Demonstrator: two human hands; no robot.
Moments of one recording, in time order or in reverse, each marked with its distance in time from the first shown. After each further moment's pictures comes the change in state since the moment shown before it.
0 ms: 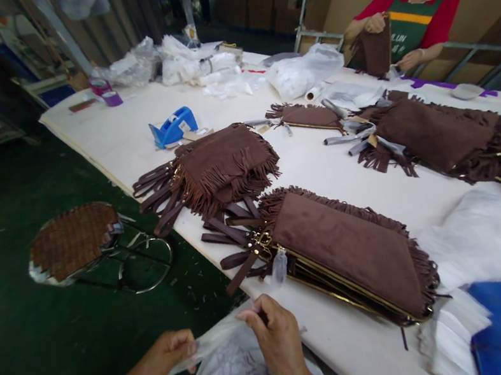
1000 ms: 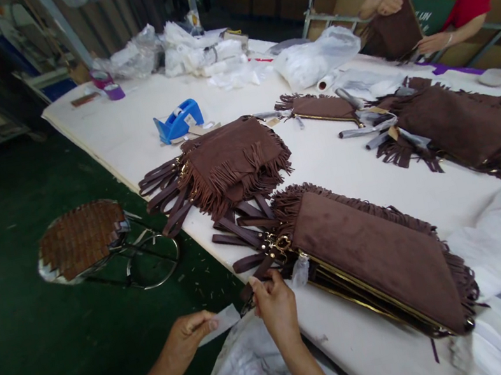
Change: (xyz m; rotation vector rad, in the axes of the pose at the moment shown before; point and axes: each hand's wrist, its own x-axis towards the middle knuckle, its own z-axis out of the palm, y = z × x) left_hand 0.028 0.039 0.006 0.057 0.268 0.117; right_hand 0.060 0.010 0.050 0.321 0.080 0.334
